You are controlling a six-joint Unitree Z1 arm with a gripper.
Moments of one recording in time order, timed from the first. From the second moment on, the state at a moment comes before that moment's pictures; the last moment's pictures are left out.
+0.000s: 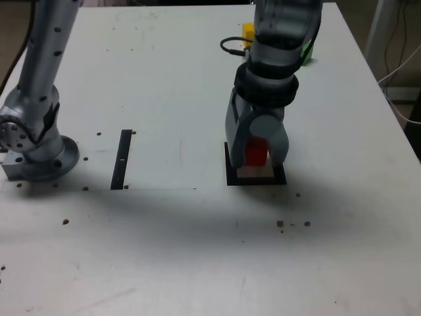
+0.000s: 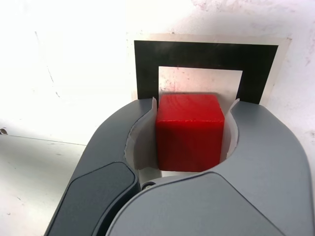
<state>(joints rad) -0.08 2.10 -1.54 1.17 0.00 -0.14</state>
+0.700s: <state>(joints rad) -0.07 2.10 -1.51 1.17 -0.01 -0.13</state>
